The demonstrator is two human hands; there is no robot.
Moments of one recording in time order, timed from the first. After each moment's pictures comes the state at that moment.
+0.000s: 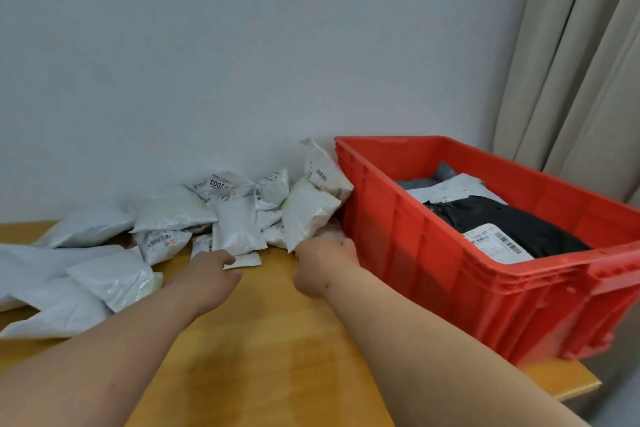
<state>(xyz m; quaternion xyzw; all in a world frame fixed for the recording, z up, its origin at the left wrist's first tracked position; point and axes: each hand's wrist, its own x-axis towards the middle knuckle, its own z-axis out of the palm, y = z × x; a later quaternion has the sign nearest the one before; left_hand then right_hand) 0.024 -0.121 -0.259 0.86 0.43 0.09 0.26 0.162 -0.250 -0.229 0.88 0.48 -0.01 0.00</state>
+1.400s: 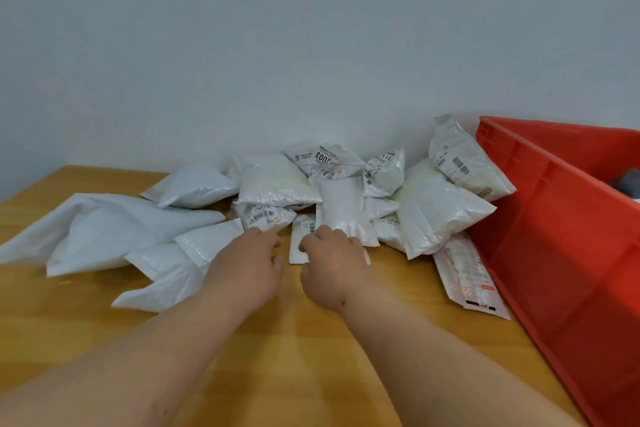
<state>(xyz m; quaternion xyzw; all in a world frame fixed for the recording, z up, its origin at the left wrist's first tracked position) -0.023 -0.011 -0.310 0.87 0.45 0.18 0.12 0.105 -0.082 -0.308 0.79 0.61 0.01 -0.10</state>
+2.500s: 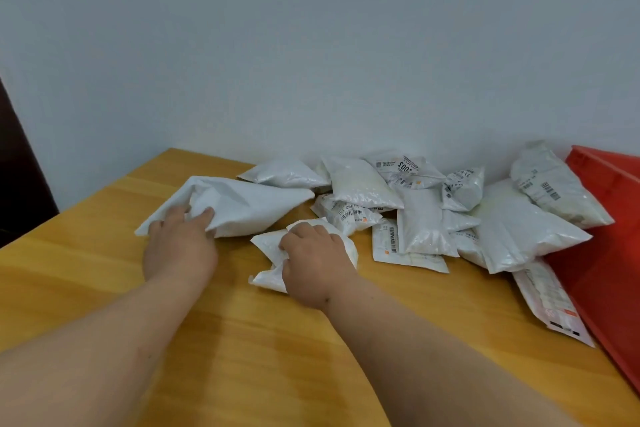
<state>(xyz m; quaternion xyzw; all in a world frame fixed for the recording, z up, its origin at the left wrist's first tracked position) -0.223 0.055 -0.311 0.70 0.67 0.23 0.11 -0.052 -0.031 -0.294 0.70 0.71 0.00 -0.09</state>
